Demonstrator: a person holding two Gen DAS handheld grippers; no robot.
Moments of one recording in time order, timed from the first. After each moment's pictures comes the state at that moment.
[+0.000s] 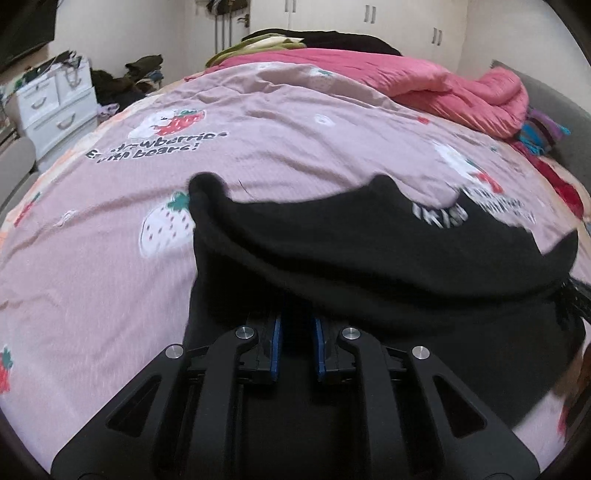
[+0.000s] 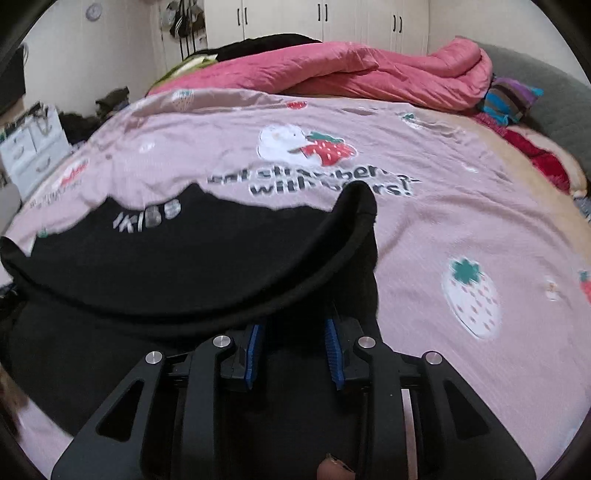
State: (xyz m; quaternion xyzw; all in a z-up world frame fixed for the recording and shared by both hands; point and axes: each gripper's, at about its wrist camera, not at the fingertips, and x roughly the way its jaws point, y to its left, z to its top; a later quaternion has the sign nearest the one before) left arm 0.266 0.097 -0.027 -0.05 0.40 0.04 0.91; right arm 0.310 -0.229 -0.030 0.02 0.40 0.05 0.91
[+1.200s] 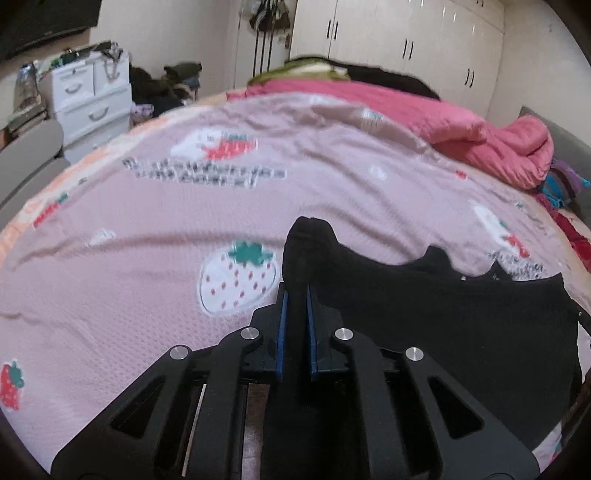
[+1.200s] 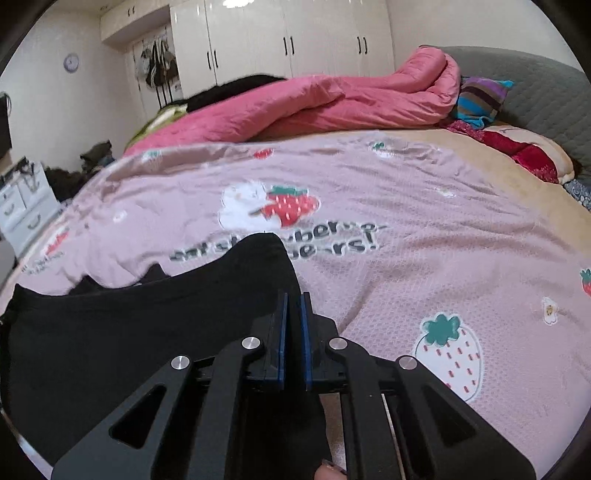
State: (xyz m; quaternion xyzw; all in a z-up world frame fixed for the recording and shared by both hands) left arm 0.278 0.148 -0.010 -0.09 0.36 0.09 0.93; right arm 0.334 -0.265 -0.021 0.05 0.35 0.01 0.94
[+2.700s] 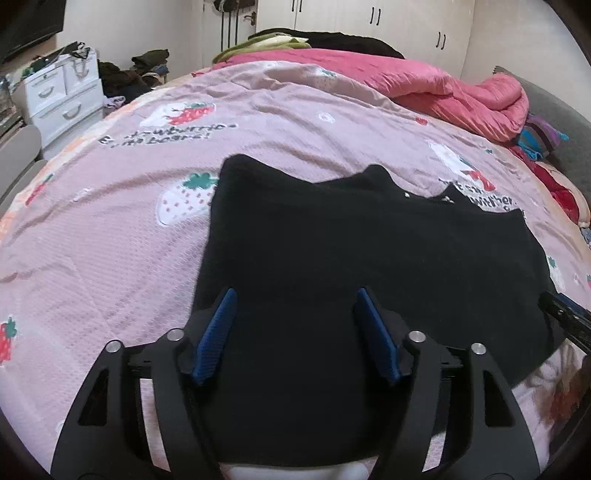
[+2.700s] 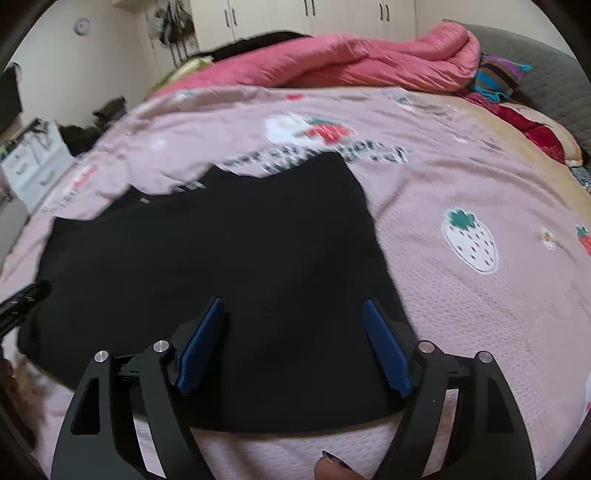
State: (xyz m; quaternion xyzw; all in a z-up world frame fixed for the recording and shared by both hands) left arm 0.225 0.092 -0.019 -0.06 0.40 0.05 0.91; right arm 0.247 -0.214 -0.023 0.05 0.40 0.07 0.91
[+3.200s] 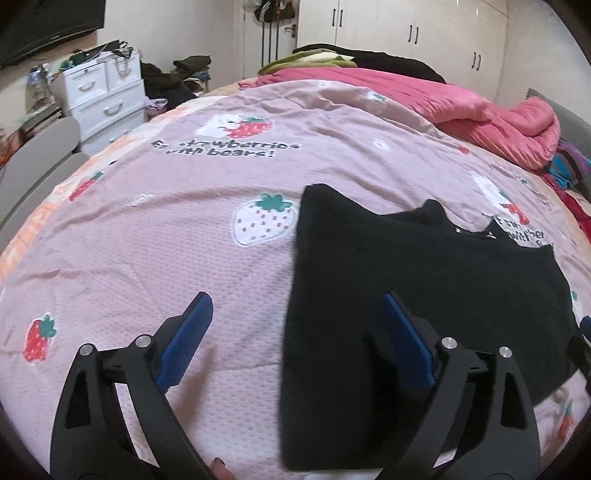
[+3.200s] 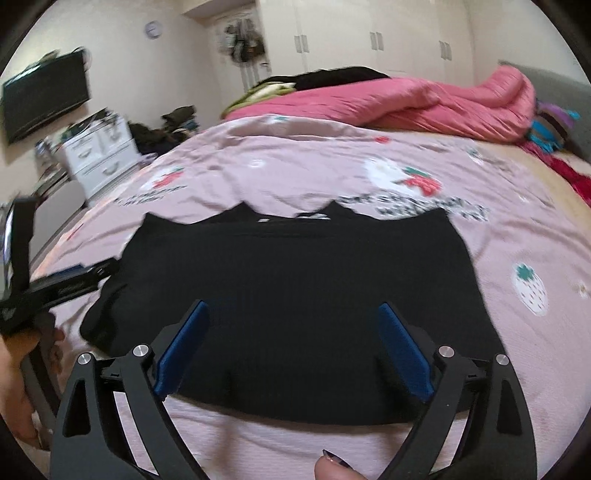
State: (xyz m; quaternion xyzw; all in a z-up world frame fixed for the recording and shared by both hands) left arm 0.218 0.136 -0.004 -0.07 0.37 0.12 0.92; right arm 0.214 -0.128 0.011 0.00 0.34 0.19 0.92
